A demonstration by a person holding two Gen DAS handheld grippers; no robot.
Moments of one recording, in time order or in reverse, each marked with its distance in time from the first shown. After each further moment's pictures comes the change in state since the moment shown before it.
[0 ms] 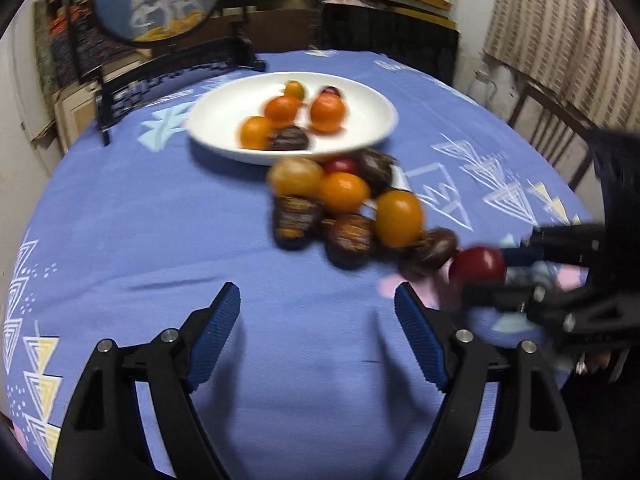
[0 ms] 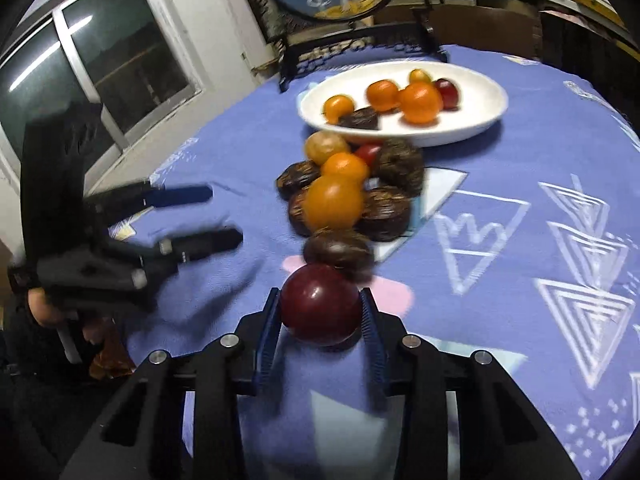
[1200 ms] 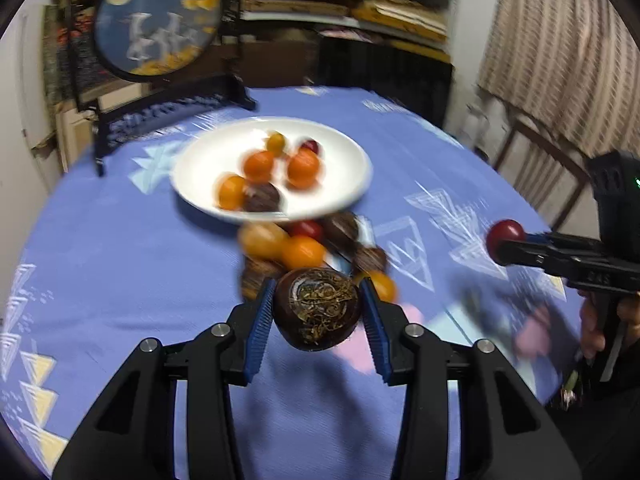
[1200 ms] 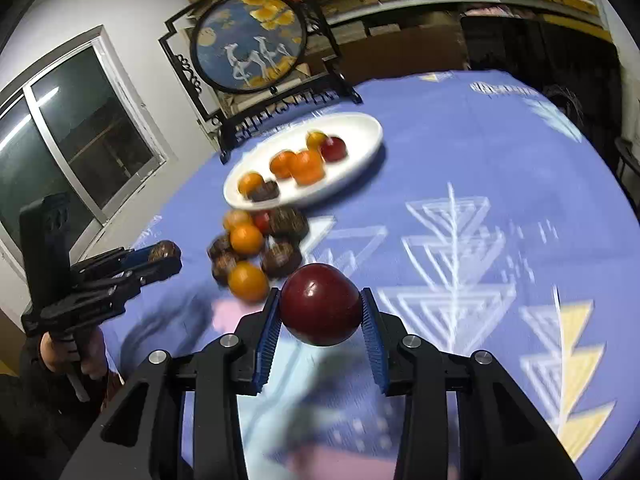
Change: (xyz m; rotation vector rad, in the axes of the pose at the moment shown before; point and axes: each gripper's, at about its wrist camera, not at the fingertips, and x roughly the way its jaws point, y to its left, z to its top) left arm -0.023 -0.001 0.038 -0.075 -0.126 -0.005; right arm -0.063 -0.068 0.020 0.132 -0.156 -0.034
